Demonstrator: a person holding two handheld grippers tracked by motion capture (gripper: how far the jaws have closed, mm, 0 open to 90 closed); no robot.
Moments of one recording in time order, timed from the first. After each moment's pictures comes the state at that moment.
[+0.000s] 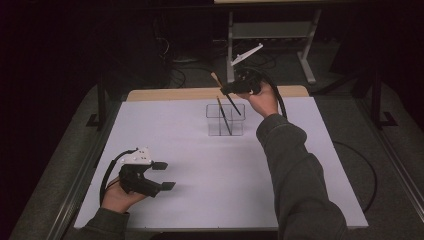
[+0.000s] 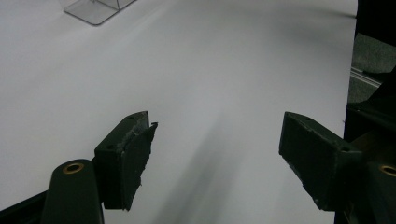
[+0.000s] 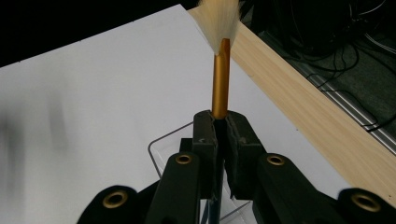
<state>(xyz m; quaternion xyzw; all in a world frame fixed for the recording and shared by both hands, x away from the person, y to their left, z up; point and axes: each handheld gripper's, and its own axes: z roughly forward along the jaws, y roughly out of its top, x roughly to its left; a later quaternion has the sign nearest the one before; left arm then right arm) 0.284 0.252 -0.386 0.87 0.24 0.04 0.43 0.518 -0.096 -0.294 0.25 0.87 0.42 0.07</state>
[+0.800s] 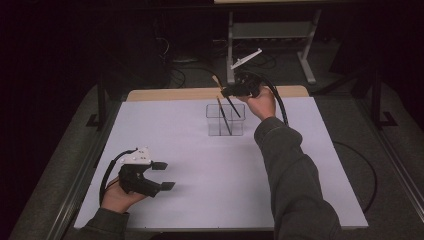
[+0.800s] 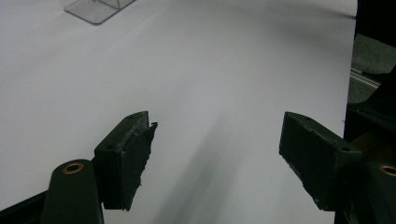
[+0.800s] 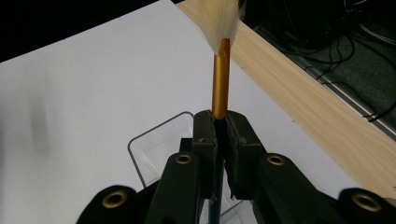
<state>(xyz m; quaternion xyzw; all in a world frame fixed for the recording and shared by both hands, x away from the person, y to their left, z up) 0.285 0.254 -0.386 0.87 0.23 0.05 0.42 0.524 -0.094 -0.313 0.28 0.86 0.41 0.06</state>
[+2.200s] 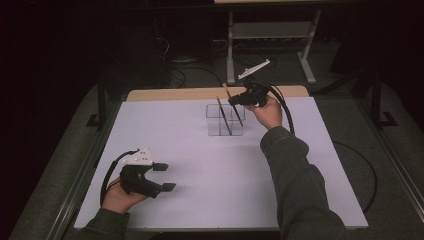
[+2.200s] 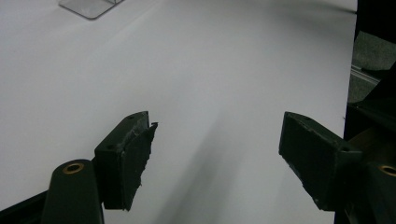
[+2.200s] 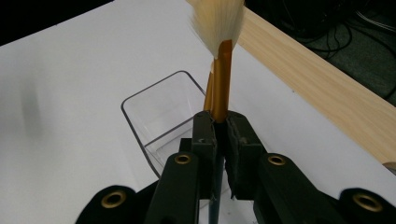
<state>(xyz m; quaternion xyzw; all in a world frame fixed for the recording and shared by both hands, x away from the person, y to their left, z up) 0.285 0.251 -0.389 0.88 0.23 0.04 0.42 0.508 -0.116 -0.337 0.30 0.86 0.41 0.06</state>
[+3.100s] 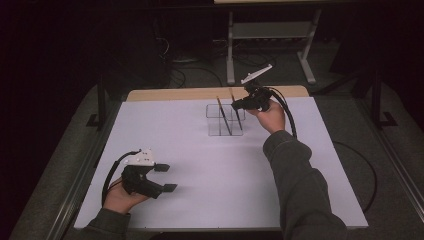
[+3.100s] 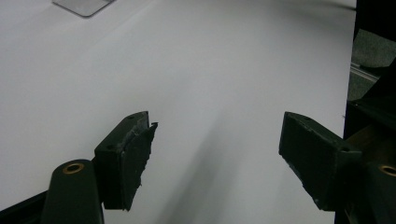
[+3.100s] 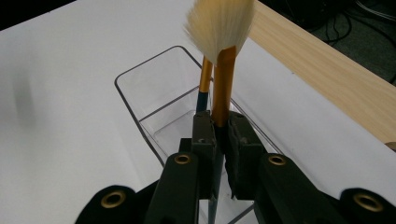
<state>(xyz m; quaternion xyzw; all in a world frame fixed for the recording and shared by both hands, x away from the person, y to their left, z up) 0.285 0.248 -0.391 0.88 0.23 0.04 0.41 0.504 -0.124 -0.350 0.30 0.86 0.40 0.06</state>
